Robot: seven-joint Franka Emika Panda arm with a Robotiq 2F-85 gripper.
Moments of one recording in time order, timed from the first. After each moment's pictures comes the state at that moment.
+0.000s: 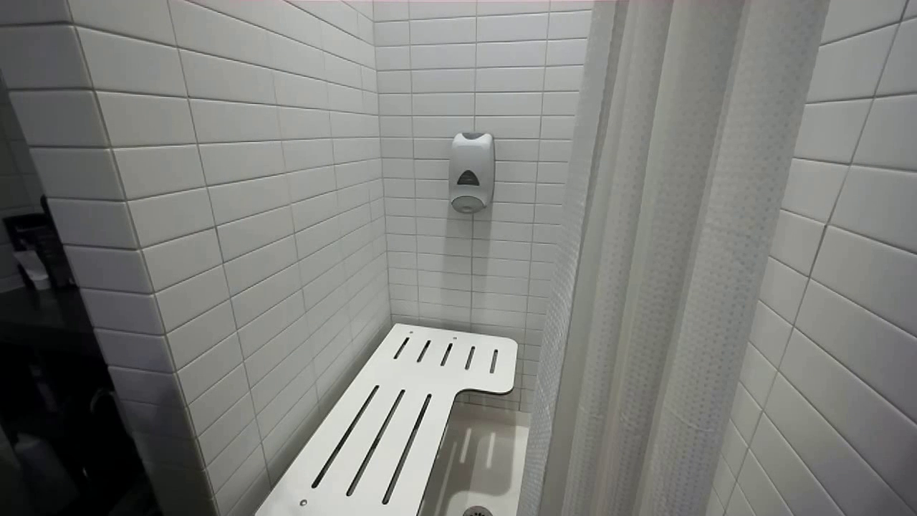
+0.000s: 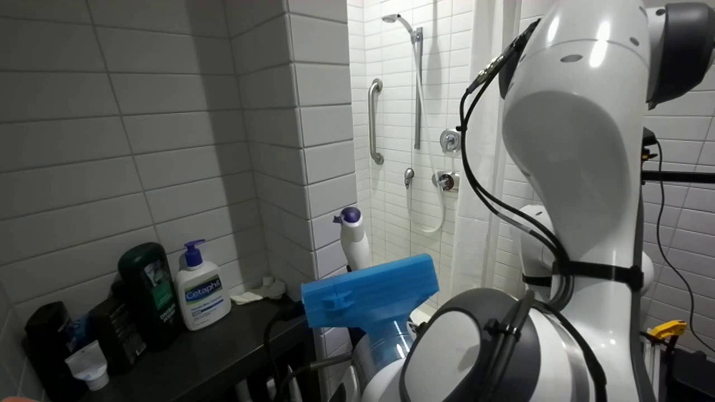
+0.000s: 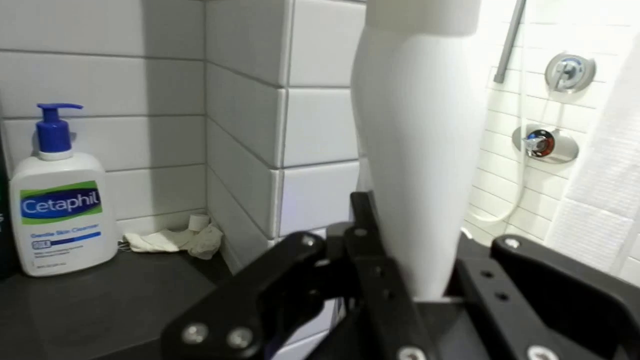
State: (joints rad) arm 0.96 0.07 0.69 -2.30 -1.09 1.14 -0.73
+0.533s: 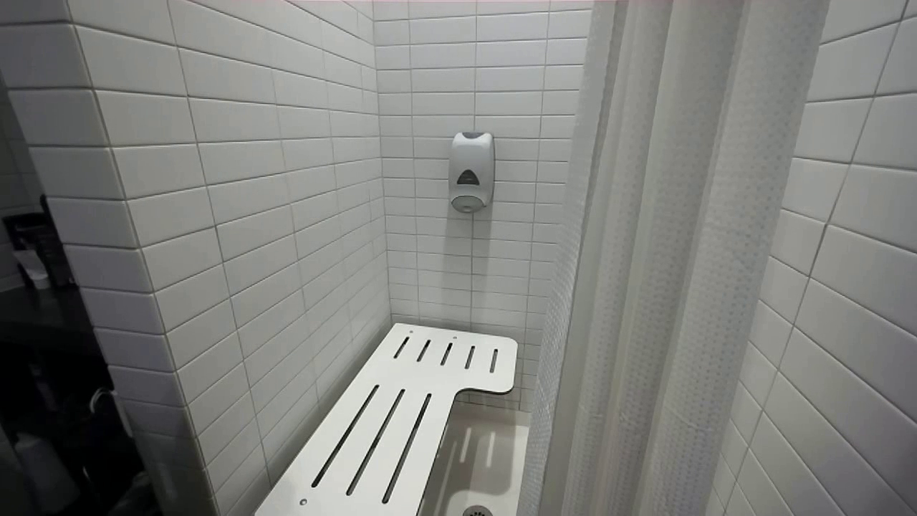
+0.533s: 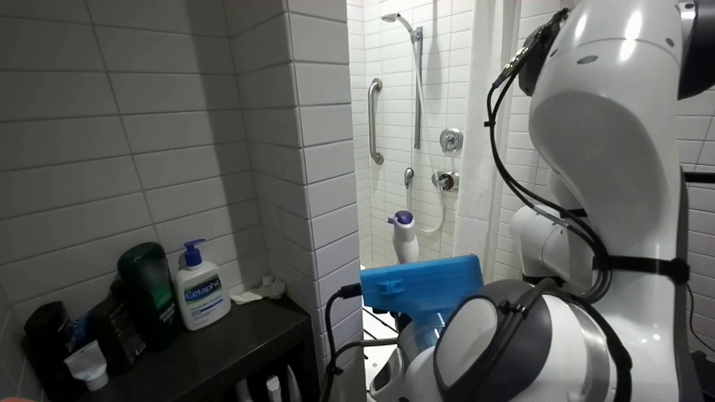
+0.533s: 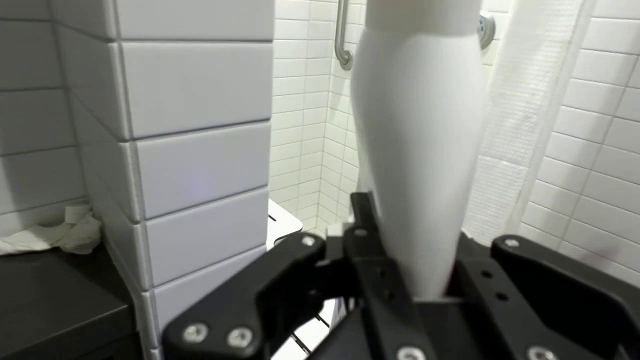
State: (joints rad) arm 0.96 -0.03 0.70 -2.41 -0.84 1.13 -0.61
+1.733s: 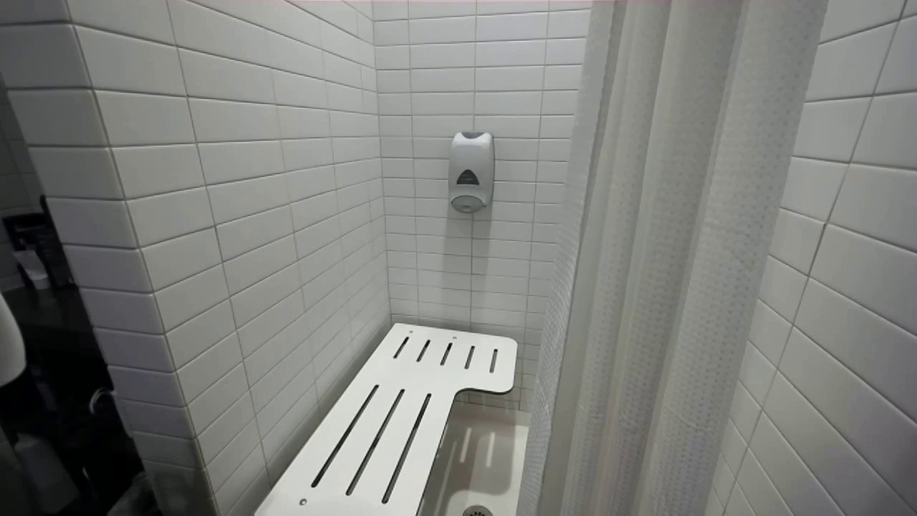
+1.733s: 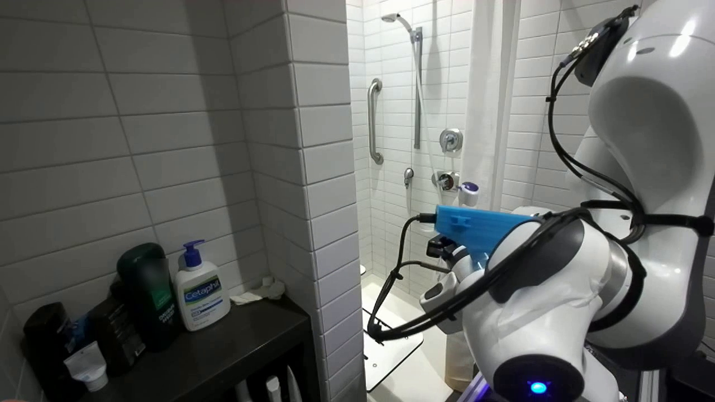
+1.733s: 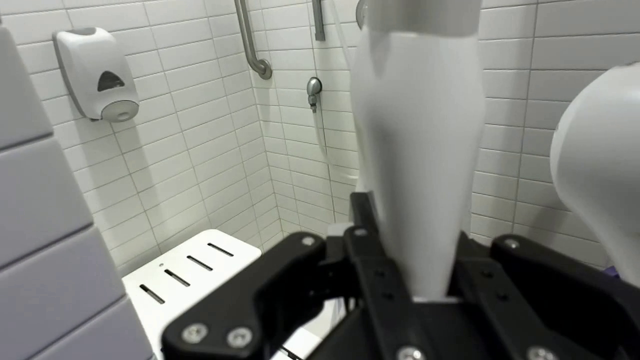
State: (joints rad) arm 1.19 -0.44 0.47 -2.73 -0.66 1.13 -0.48
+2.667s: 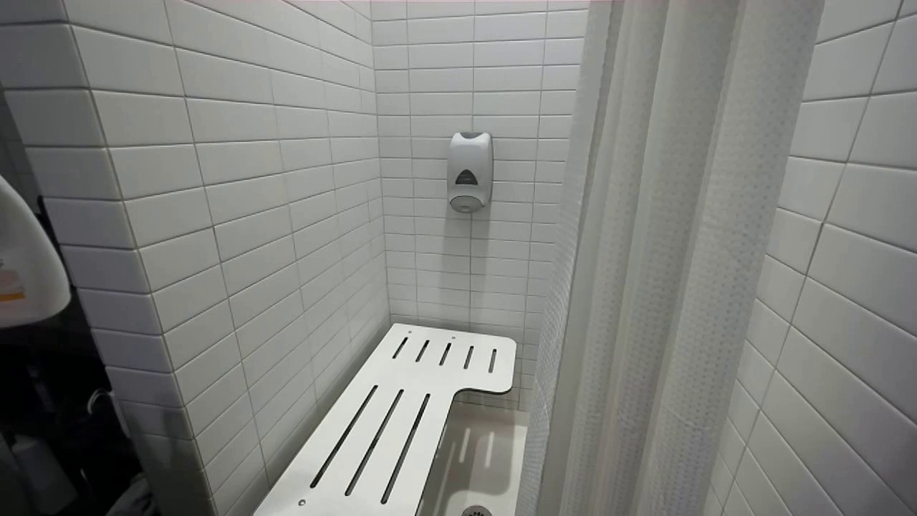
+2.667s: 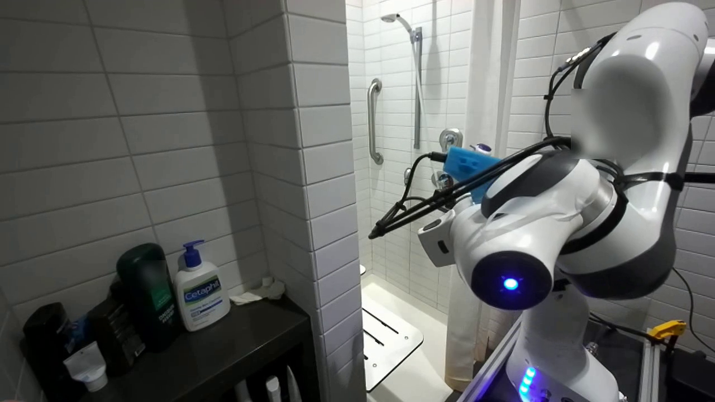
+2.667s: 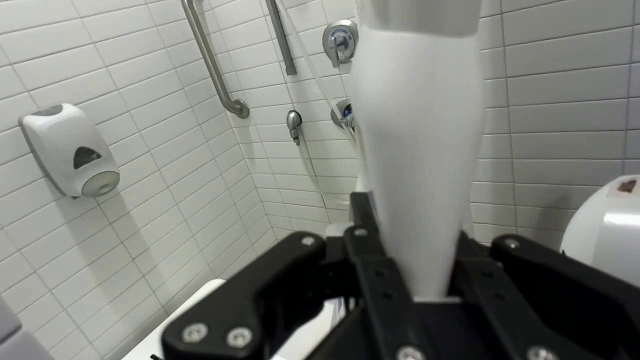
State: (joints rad) arm 1.34 -0.66 0.22 -2.77 -0.80 0.95 -0.48
